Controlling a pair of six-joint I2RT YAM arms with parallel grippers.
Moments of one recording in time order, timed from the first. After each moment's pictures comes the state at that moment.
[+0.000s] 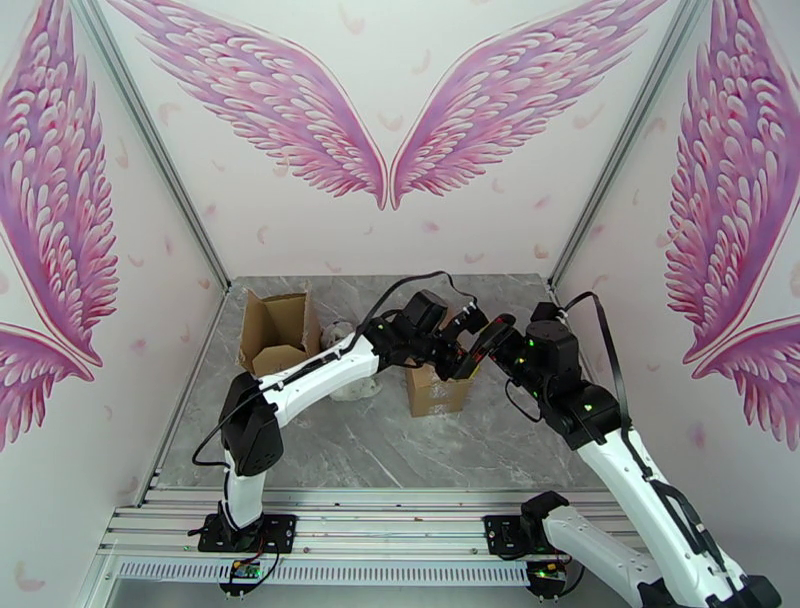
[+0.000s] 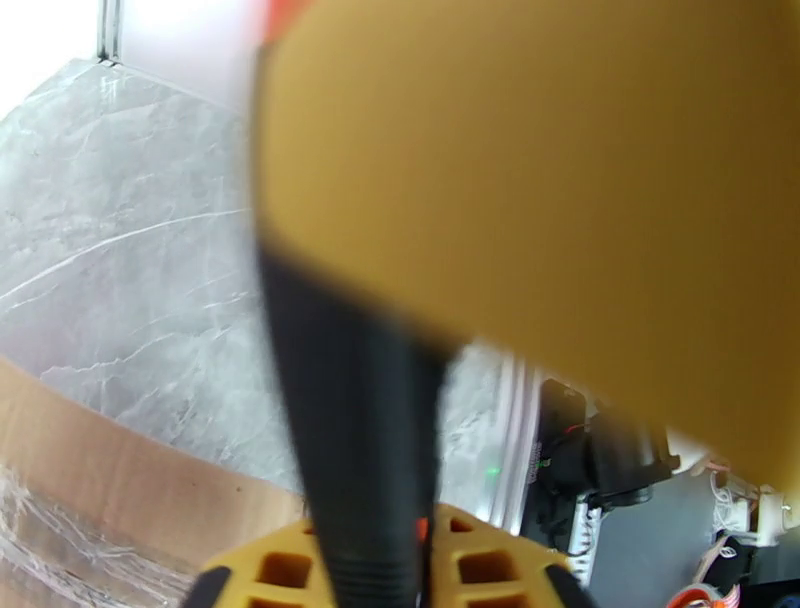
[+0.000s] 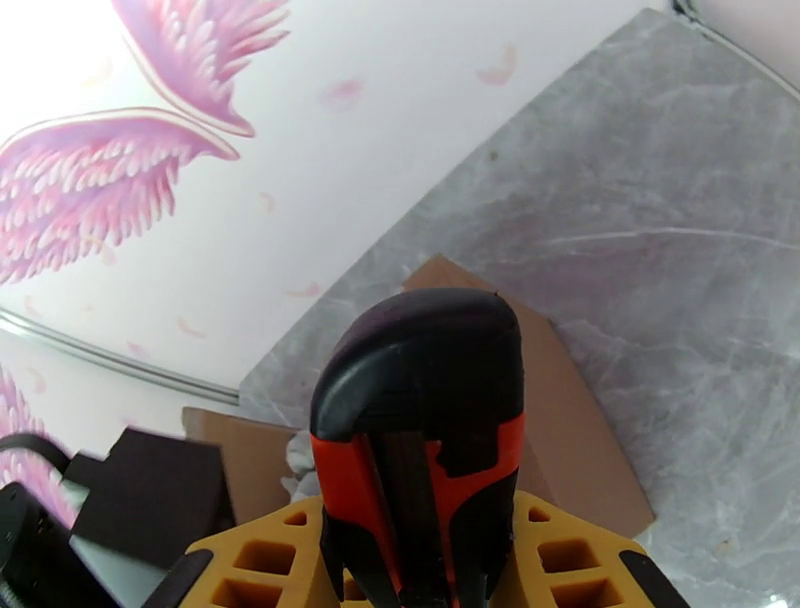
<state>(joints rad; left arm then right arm) -0.90 1.96 1.85 -0.53 0.57 -0.11 0.35 0.89 1.01 -0.51 0.10 0.94</state>
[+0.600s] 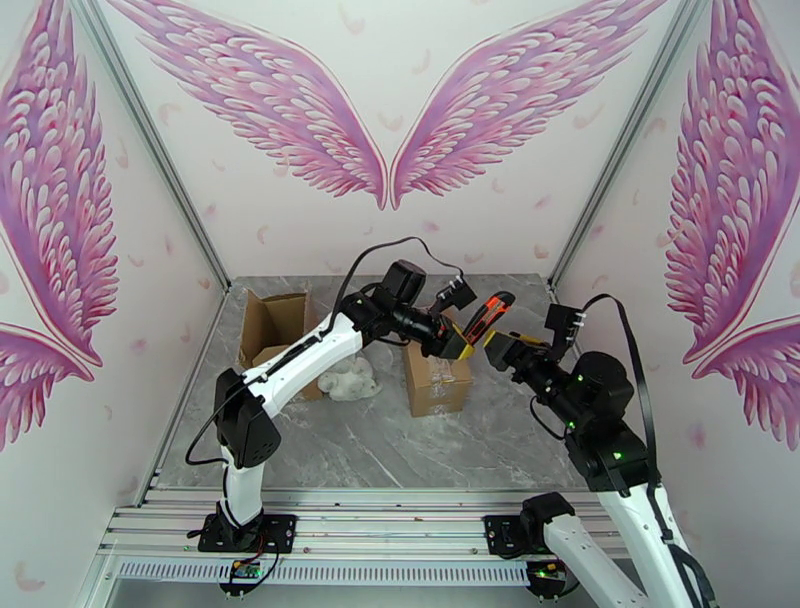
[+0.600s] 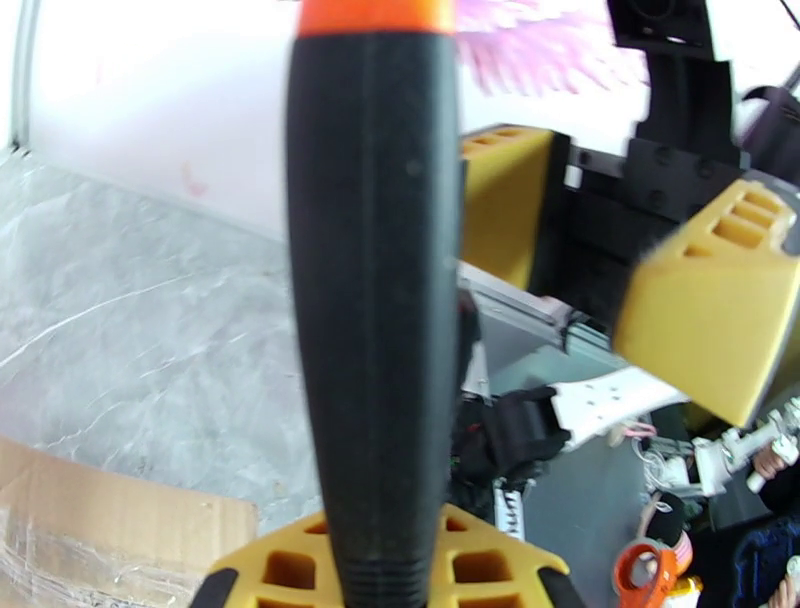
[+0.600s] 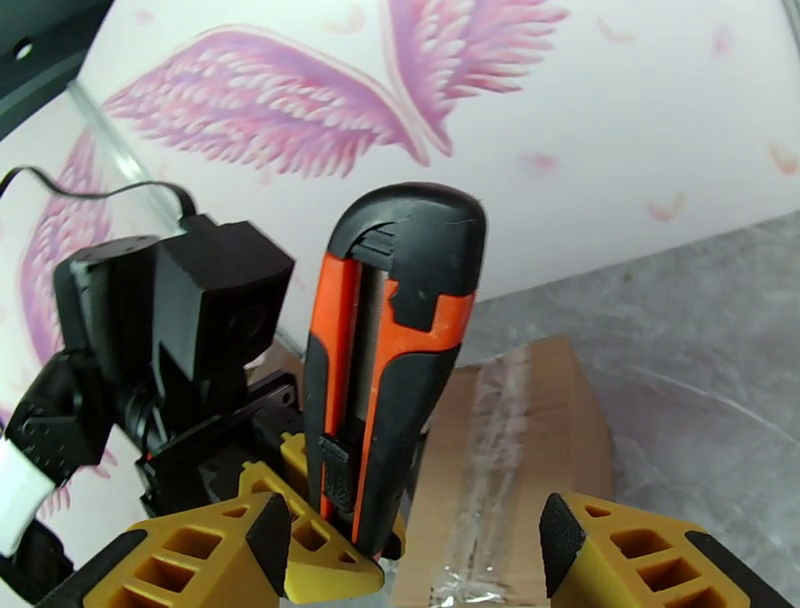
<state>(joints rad) -0.79 1.96 1.99 -0.65 0.93 -0.02 0.18 0.67 0.87 -0.29 -0.33 0.51</state>
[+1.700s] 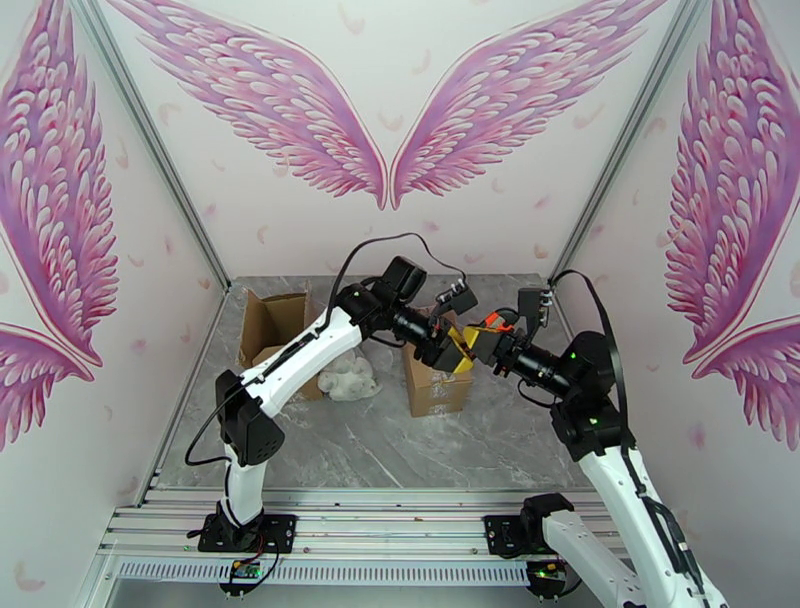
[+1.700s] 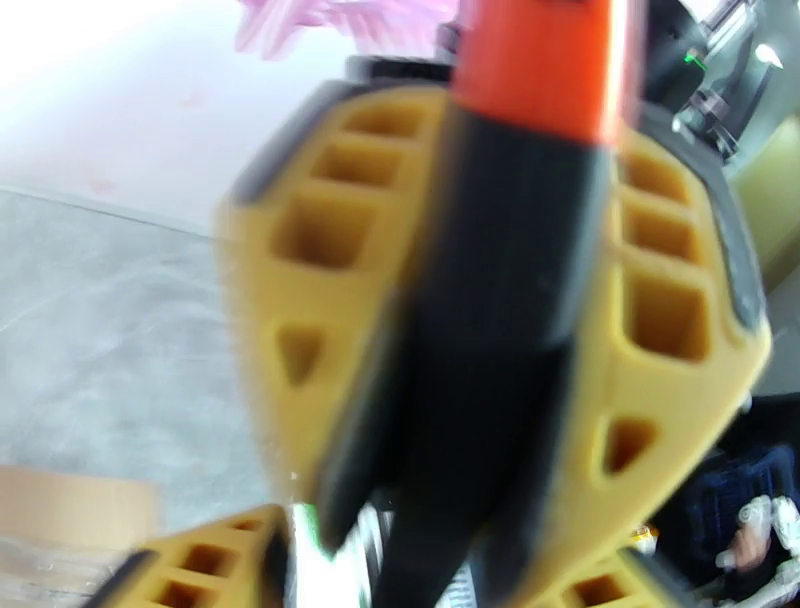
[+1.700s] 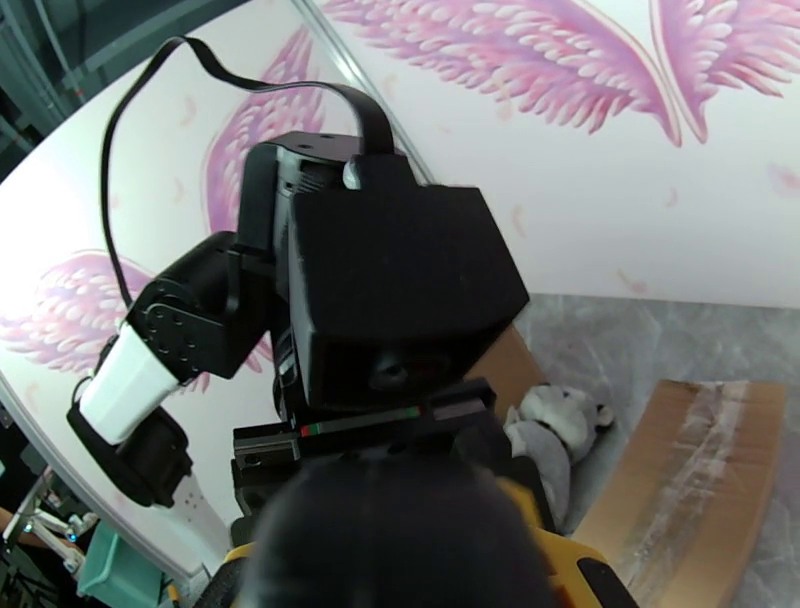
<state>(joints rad) -0.78 1.98 2.08 -0.80 0.96 0.04 0.13 0.82 0.86 -0.03 -0.76 0.53</state>
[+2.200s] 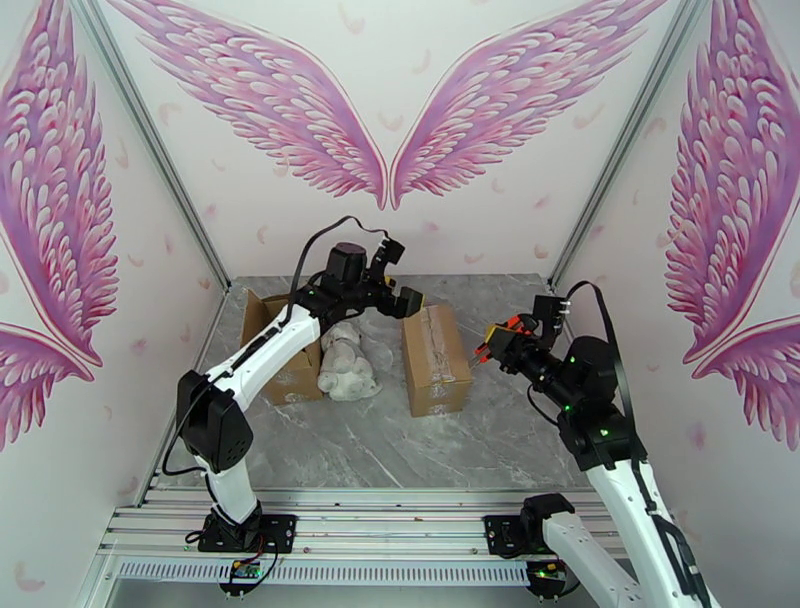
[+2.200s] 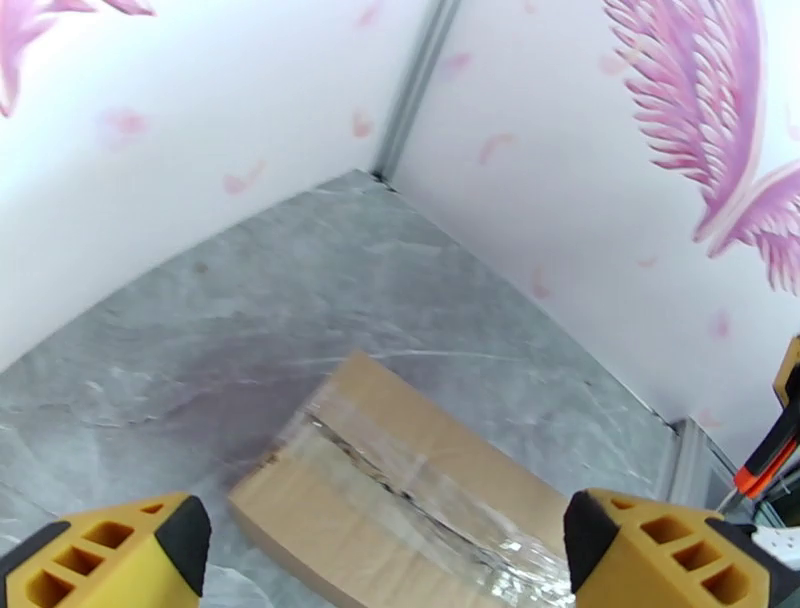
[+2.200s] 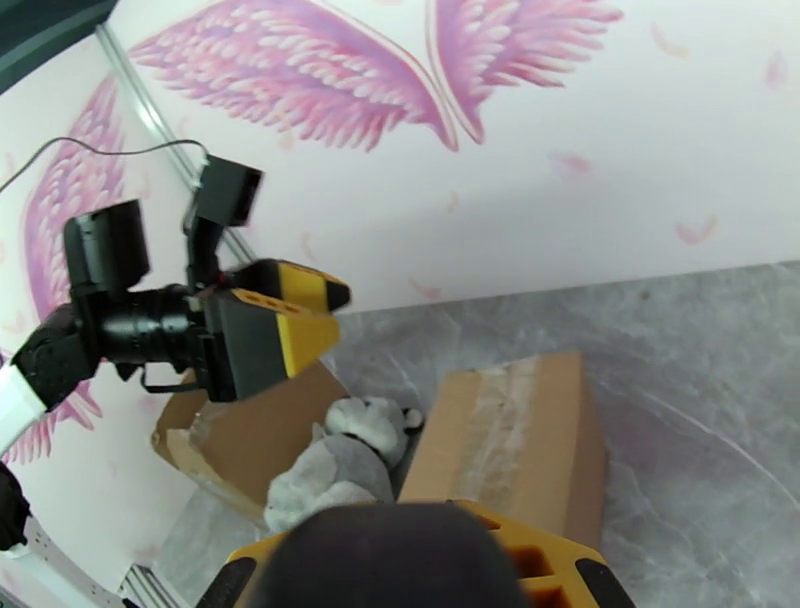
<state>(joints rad) -0.56 1.86 1.80 -0.36 0.37 -0.13 0.13 0.79 0.87 -0.30 -0.33 0.42</state>
